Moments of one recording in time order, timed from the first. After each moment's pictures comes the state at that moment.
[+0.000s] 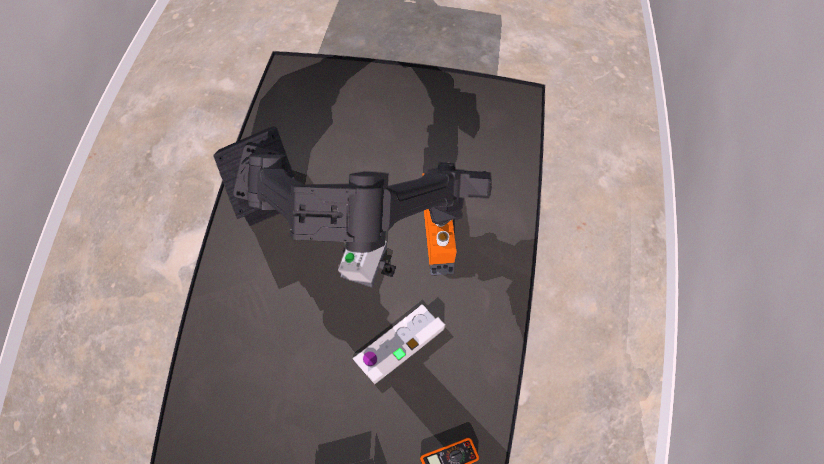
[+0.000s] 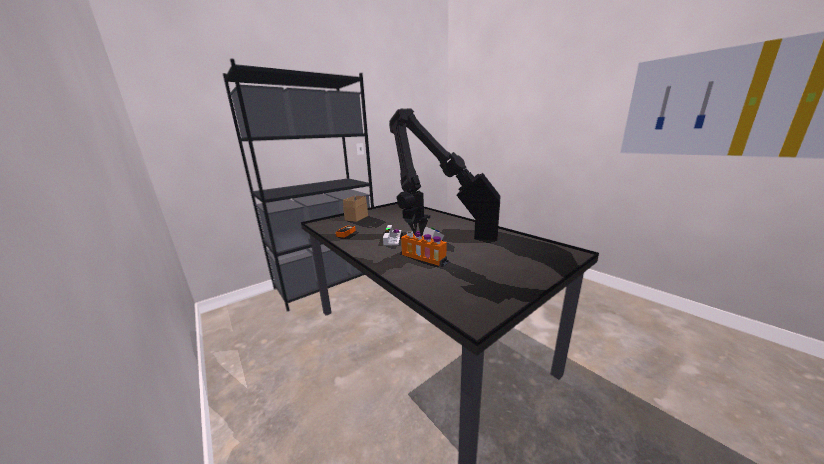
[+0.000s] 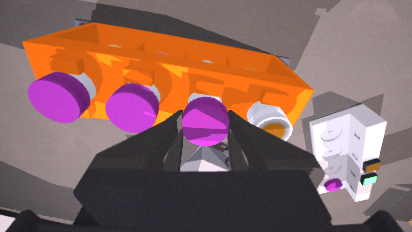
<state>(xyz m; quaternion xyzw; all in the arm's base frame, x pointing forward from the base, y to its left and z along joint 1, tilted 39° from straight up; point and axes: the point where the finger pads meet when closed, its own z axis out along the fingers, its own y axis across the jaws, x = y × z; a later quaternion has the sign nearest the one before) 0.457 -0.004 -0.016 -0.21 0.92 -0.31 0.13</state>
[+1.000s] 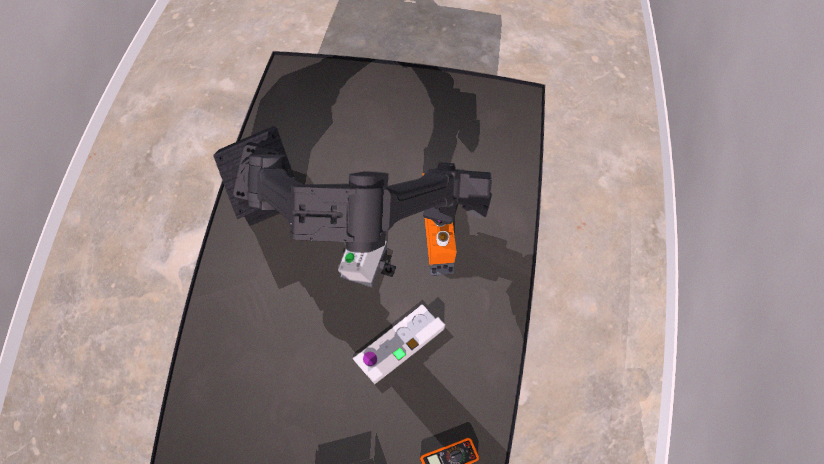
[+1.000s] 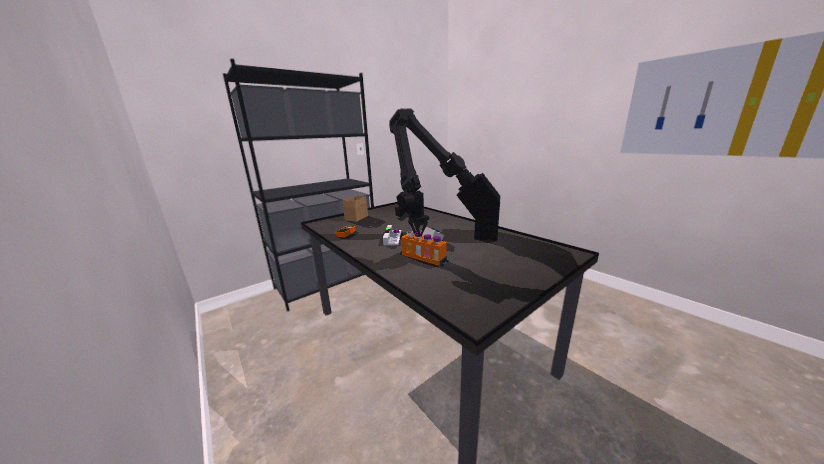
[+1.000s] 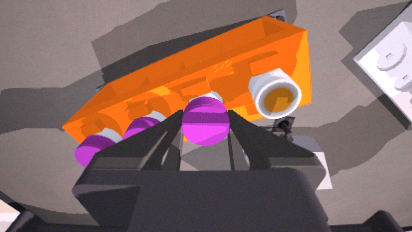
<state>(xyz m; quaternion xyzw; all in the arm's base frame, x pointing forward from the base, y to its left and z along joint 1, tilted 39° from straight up) 0.457 -0.004 -0.016 0.06 0.94 -0.26 0.21</state>
